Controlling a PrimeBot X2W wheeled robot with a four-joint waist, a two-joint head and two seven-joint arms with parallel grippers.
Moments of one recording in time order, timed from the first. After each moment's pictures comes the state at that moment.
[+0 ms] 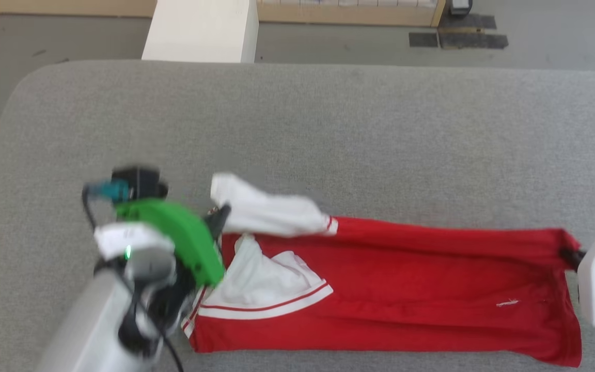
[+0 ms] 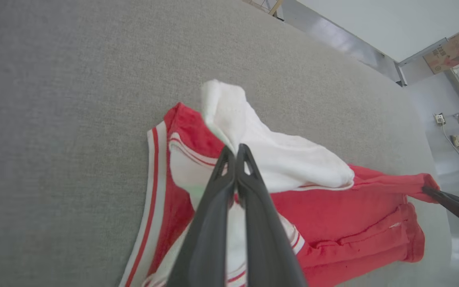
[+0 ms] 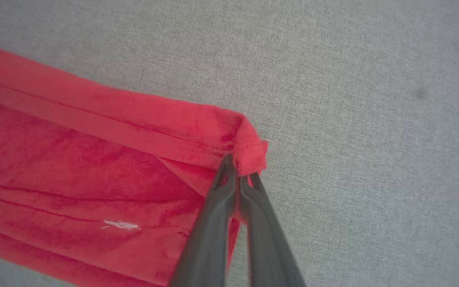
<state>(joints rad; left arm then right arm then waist) -0.33 0.38 -0.42 -0.09 -0.92 0.28 0.49 -0.17 -0.56 0.06 0.11 0.48 0.13 0.70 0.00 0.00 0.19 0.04</state>
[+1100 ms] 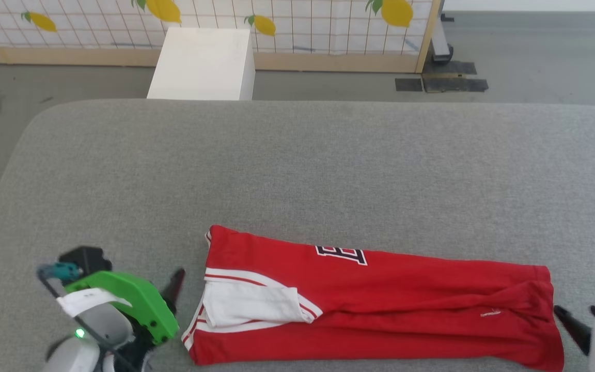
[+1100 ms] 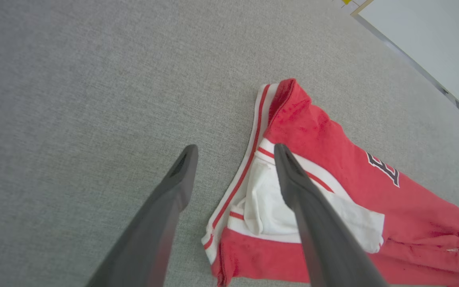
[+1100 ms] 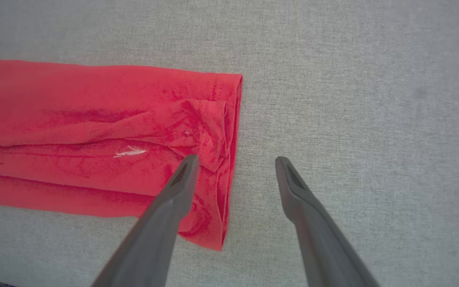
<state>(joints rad) -0.08 0.43 -0.33 -0.04 -0.96 0.39 0.39 0.07 -0.42 -0.13 0.04 0.49 0.13 0.69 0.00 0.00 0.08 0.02</state>
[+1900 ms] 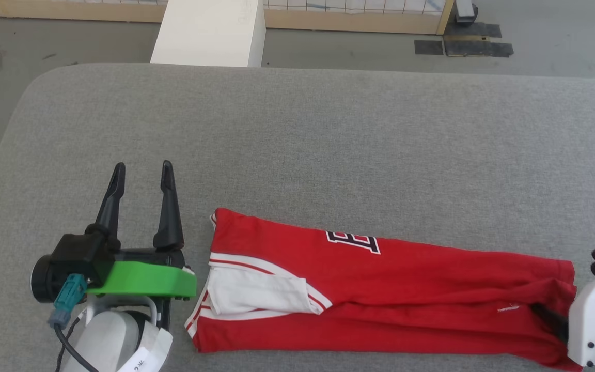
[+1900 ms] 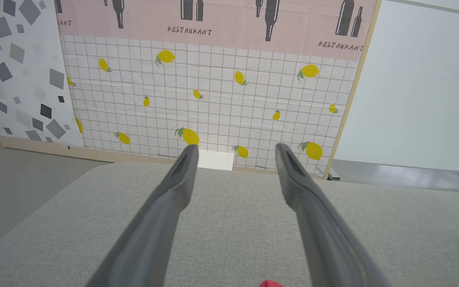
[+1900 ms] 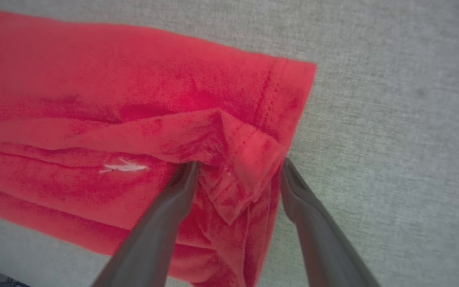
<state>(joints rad) -0.15 0.26 -0.24 -0.08 -0.38 0.18 -0.26 -0.05 -0.51 0.06 0.18 0.59 0.13 0.69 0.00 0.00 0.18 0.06</state>
